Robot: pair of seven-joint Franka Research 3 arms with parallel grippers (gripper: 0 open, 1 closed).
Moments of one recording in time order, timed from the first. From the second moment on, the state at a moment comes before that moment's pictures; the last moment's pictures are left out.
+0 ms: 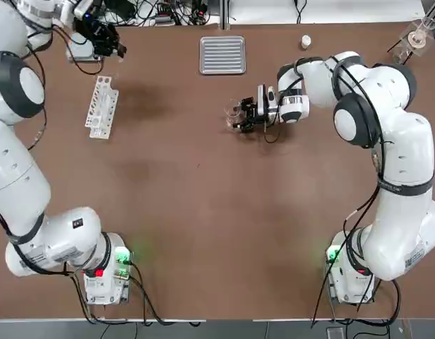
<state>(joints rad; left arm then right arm) 0.26 0.58 -0.11 -1.45 -0.84 1.39 2.02 0.49 0.77 0.01 -1.94 1.97 2.07 -2.67</state>
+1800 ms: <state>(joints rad) -0.48 0.53 -0.03 -1.63 -0.72 1.99 1.41 0.49 0.77 0.00 -1.93 1.97 2.07 -2.68</state>
